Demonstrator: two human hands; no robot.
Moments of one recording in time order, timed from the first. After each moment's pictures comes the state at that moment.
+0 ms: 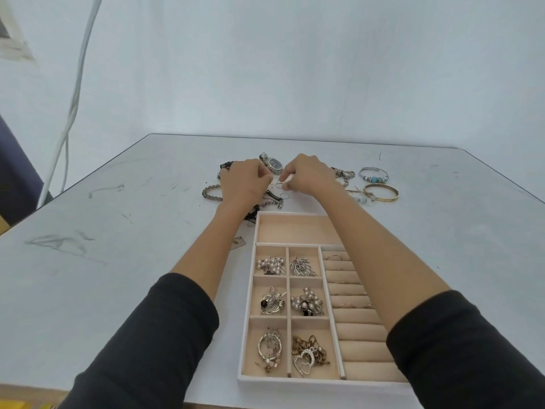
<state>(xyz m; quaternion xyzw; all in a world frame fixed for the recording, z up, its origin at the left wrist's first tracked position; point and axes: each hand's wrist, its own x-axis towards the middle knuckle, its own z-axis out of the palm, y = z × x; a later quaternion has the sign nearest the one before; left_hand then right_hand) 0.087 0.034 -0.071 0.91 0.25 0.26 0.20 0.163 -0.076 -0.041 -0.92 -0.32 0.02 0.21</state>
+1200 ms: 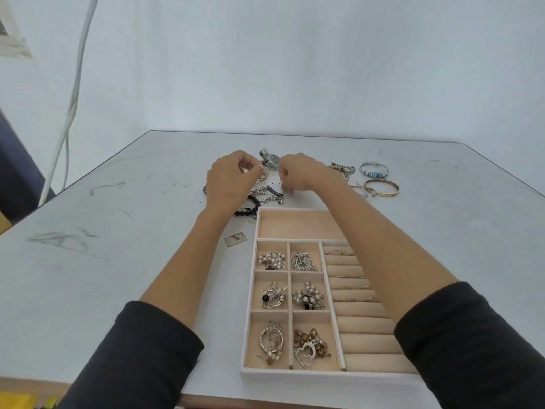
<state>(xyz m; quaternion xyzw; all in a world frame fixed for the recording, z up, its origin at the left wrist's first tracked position) 0.049 0.033 -0.064 0.83 0.22 0.35 0.37 0.159 -0.067 -0.035 -0.91 -0.41 0.04 0.10</state>
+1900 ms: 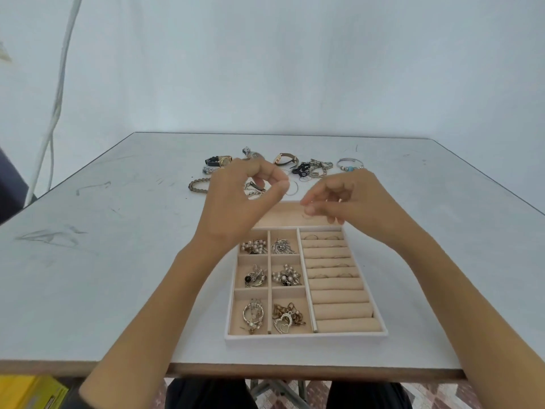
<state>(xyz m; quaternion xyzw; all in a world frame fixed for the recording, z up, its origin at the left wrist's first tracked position) -0.034 -0.058 -0.034 0.83 0.00 0.38 0.40 0.074 -0.228 -0.025 -0.76 -0.44 0.08 0.47</state>
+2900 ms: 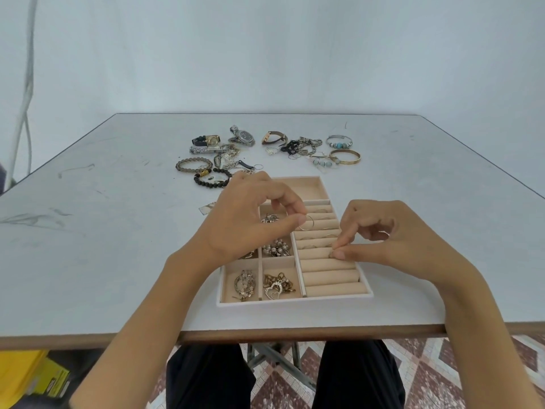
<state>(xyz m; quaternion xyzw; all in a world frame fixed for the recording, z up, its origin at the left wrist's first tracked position) -0.055 -0.085 -0.050 0.90 -0.10 0.26 0.33 0.028 -0.298 -0.050 -0.76 -0.44 0.12 0.46</state>
